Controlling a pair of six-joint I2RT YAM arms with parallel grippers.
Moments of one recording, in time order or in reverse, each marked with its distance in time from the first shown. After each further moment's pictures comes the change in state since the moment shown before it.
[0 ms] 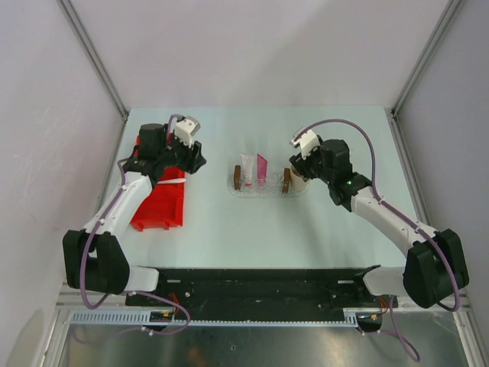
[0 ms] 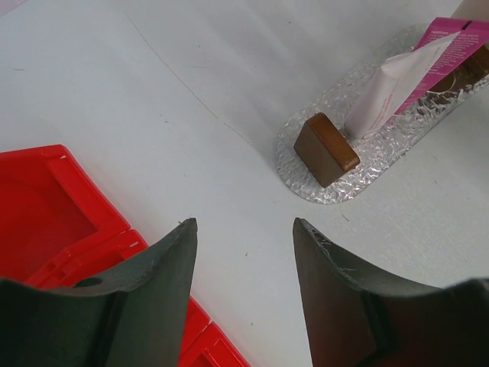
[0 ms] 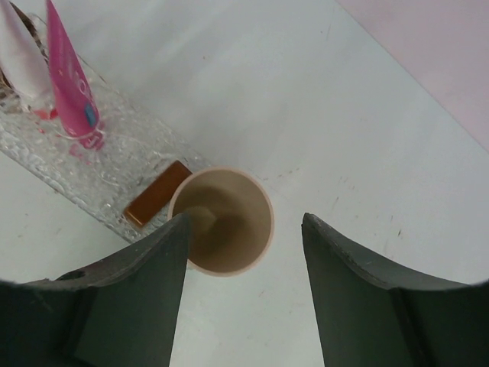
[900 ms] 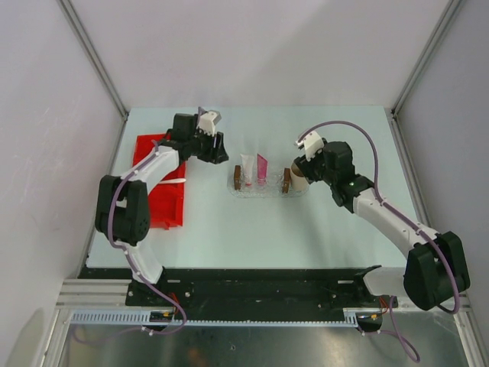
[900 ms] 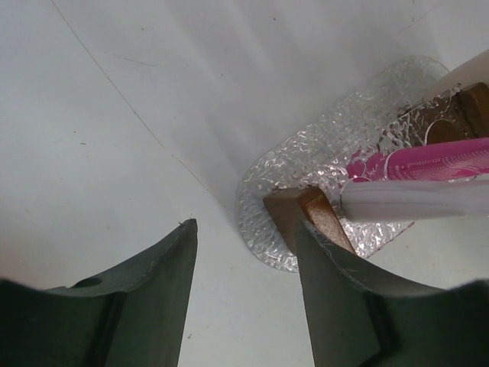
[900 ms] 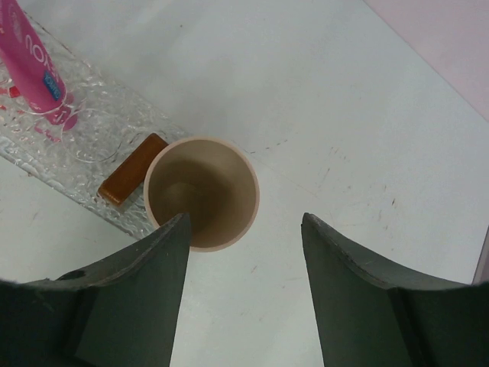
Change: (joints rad) left arm -0.097 0.419 0.232 0.044 -0.016 -0.238; right arm -0.023 -0.009 -0.025 -0.039 0.050 0.005
